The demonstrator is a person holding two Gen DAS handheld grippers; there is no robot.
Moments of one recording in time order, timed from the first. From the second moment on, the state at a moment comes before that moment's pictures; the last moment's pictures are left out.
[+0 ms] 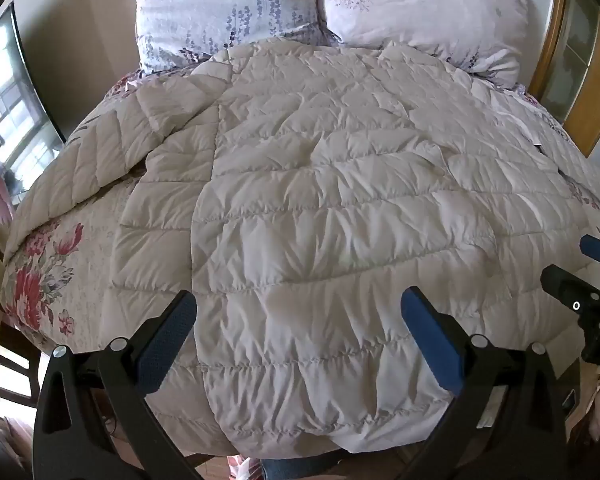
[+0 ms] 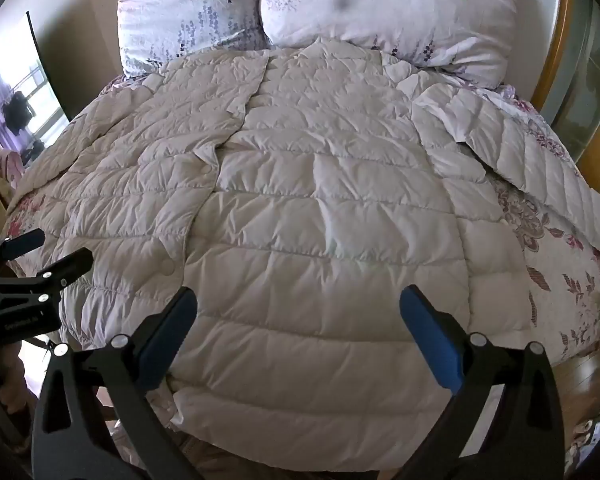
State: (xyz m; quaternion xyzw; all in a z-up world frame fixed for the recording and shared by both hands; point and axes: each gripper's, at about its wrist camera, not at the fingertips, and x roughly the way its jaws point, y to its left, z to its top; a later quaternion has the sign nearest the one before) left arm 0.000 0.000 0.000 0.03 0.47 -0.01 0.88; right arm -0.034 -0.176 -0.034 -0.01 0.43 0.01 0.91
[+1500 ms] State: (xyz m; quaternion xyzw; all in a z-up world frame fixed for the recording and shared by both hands) left arm 0.000 0.000 0.000 0.03 0.47 -0.01 0.88; right arm -0.031 -0.182 -0.035 0.00 0.43 0.01 0.90
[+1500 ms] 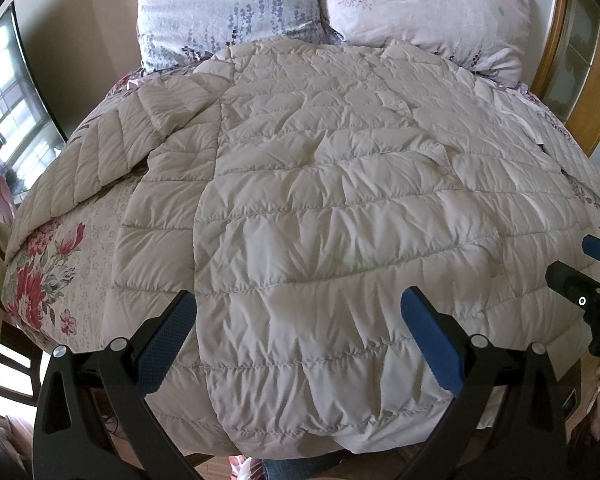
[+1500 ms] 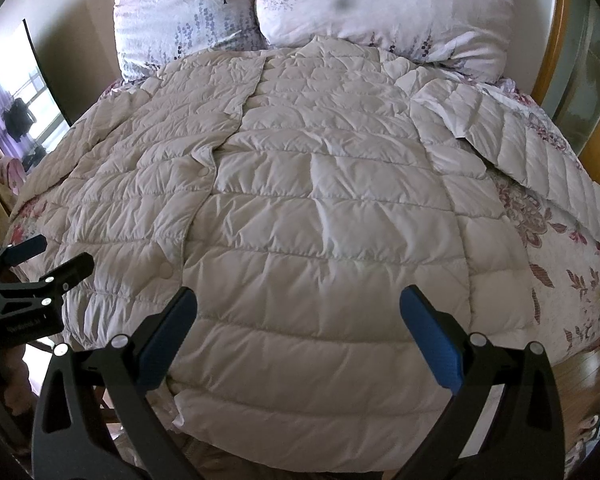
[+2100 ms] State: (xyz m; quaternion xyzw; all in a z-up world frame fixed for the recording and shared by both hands) left arm 0.000 0.000 0.000 0.03 0.47 -0.01 0.88; right arm -0.031 -0.183 -0.038 0.01 0.43 0.02 0.90
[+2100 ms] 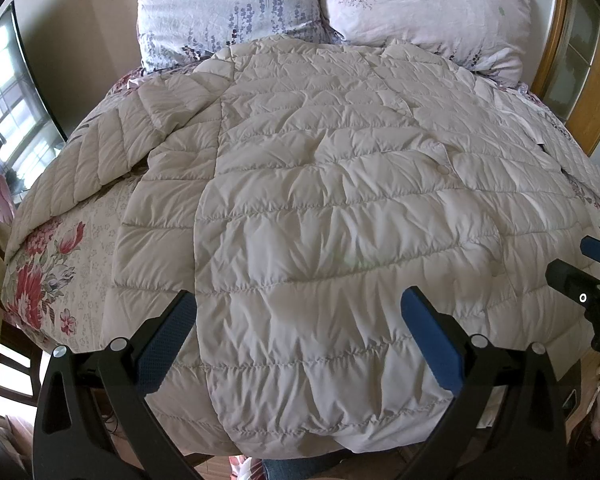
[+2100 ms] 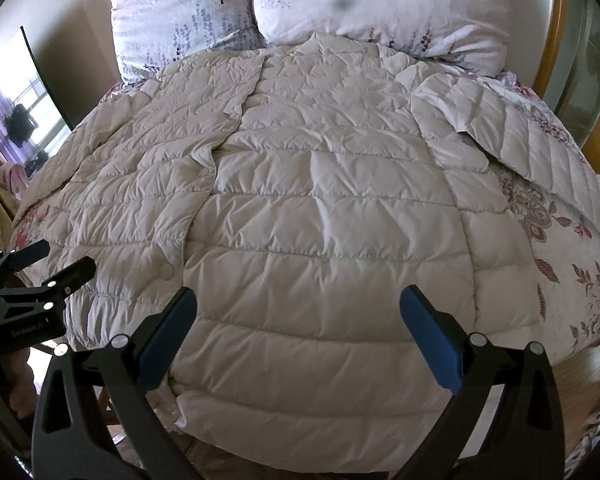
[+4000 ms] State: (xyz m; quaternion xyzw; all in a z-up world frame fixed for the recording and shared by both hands) left arm 0.107 0.048 0.024 -0.10 0.42 -0.09 0.90; right arm -0.057 -0.610 -0.074 0.56 0.19 -0.30 0.75
